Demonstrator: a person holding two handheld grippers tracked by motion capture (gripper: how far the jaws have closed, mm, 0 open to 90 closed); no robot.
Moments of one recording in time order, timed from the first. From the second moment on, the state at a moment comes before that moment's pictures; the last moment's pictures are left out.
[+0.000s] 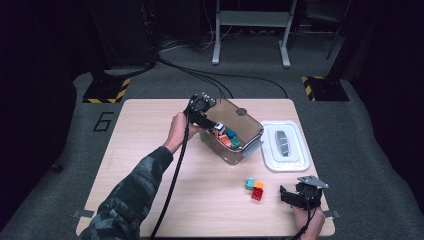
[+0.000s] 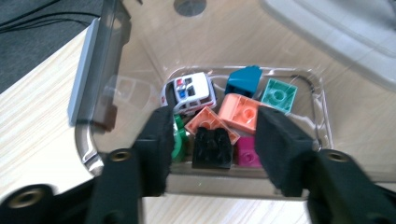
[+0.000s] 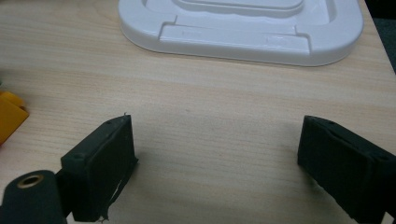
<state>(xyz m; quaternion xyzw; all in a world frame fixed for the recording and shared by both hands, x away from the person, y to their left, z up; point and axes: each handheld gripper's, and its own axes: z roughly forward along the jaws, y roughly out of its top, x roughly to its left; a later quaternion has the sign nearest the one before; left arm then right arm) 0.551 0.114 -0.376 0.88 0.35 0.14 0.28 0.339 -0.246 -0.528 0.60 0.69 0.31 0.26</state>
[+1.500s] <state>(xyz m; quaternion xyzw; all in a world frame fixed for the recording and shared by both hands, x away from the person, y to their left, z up) 0.434 0.166 -0.415 0.86 0.31 0.13 0.39 0.339 -0.246 -0.528 0.60 0.69 0.31 0.26</state>
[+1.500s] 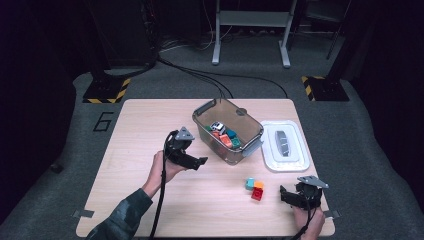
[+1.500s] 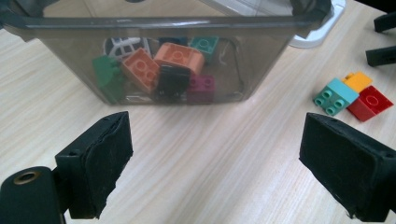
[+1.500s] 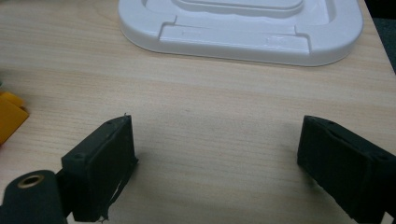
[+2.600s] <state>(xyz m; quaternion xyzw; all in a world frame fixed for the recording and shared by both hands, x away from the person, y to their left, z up) 0.378 0.094 -0.474 0.89 0.19 0.07 0.42 0.339 -0.246 -0.528 0.60 0.69 0.31 0.26</state>
